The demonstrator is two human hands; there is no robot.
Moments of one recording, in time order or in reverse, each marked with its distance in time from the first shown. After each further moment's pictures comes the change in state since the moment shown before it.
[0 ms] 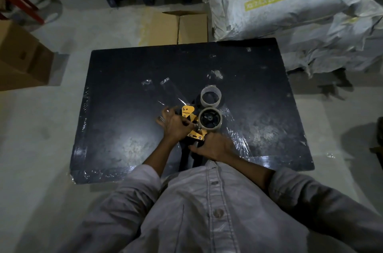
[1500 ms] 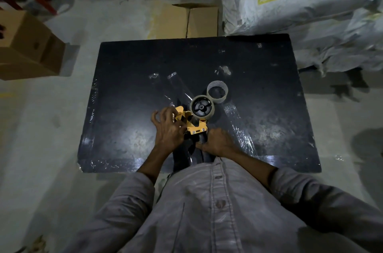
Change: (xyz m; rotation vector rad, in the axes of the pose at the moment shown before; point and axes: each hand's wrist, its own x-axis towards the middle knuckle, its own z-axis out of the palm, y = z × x) left_hand -0.038 -0.054 0.002 0.269 0.414 0.359; right_hand 0.018 0.006 0.011 0.035 -0.074 -0.137
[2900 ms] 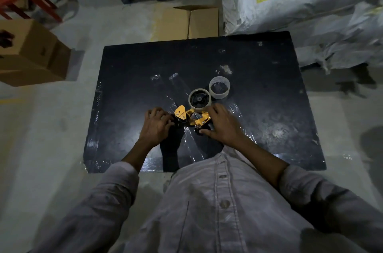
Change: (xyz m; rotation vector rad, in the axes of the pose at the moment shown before) left_hand 0.013 -0.081 -0.003 0.093 -0.266 0.090; right_hand 0.010 0.009 -0.040 -0.015 0.336 -0.334
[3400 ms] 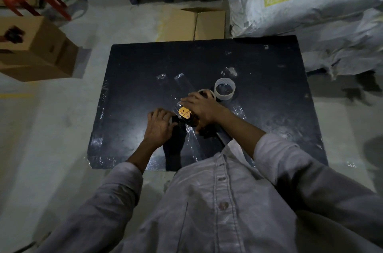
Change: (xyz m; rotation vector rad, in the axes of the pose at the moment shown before) left_hand -0.009 0.002 0.010 -0.061 0.071 -0.095; right_hand 0.091 -0.040 -0.011 -0.403 -0.383 -0.384
